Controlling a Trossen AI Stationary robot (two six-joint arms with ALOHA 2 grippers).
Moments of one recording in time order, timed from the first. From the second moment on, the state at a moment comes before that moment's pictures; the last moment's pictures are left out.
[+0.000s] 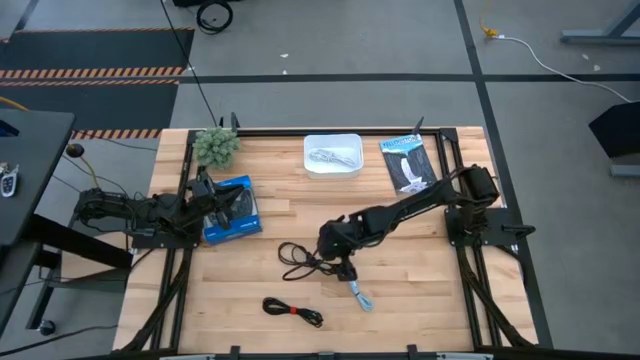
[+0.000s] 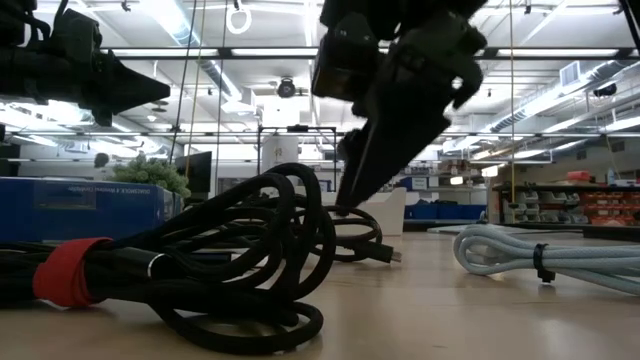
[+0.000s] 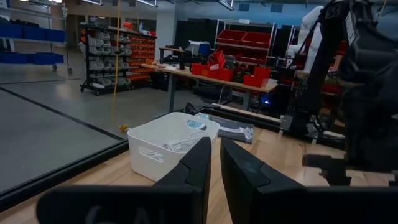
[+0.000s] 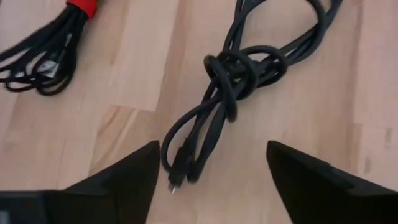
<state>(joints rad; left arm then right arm) -0.19 0.03 0.01 0.12 -0.69 -0.09 0.19 1.91 1.22 -0.32 -0.15 0.10</state>
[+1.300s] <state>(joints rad) -0.19 0.05 0.01 0.11 -0.69 -0.09 0.12 1.94 1.35 -0.58 -0.14 -0.10</state>
